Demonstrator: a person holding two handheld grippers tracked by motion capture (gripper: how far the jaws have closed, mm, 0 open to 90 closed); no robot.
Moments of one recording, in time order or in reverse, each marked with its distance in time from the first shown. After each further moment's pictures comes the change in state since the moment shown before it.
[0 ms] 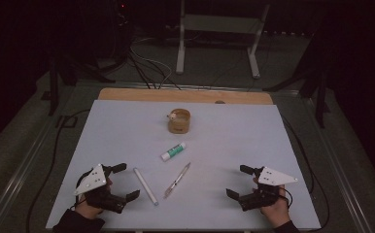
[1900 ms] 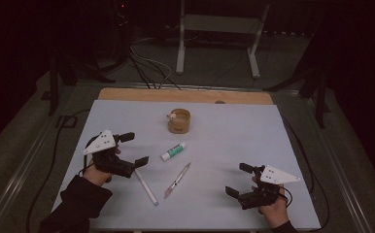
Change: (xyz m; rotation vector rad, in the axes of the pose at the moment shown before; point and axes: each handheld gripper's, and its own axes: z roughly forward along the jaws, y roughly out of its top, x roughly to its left) left arm 0.043 0.078 0.037 -0.006 -0.006 -0.004; right arm 0.005 0.010 -0.002 -0.062 0.015 0.042
